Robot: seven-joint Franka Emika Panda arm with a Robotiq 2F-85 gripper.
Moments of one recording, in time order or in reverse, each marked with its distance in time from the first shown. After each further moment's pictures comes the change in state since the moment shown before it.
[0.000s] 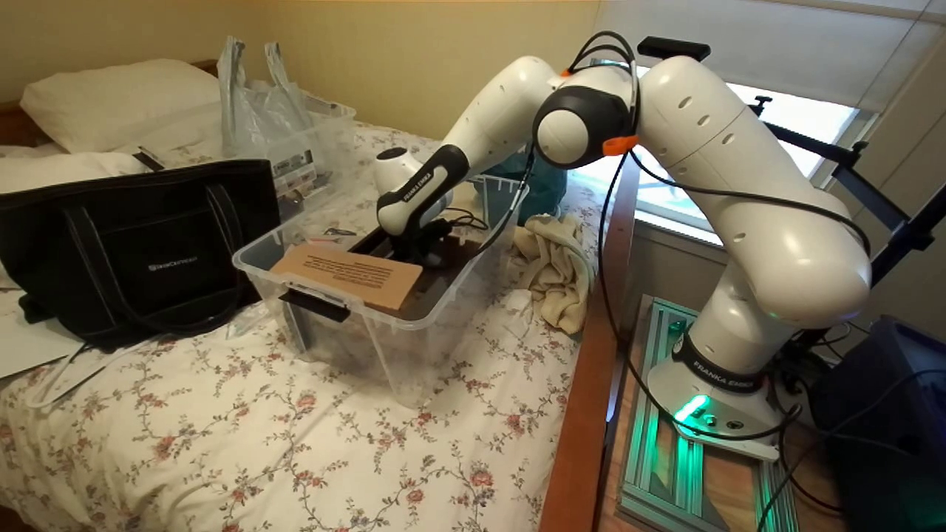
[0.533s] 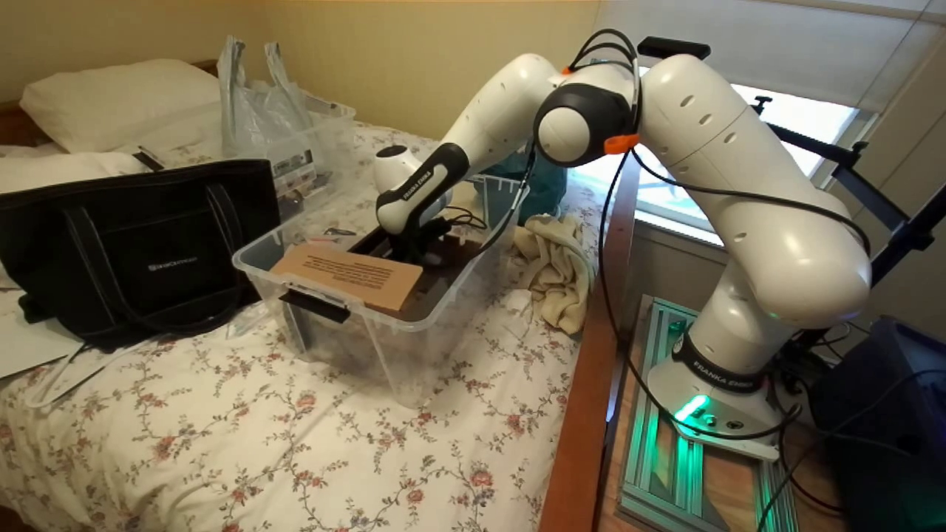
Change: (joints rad) arm 0.003 -0.010 0.000 -0.007 0.000 0.017 0.000
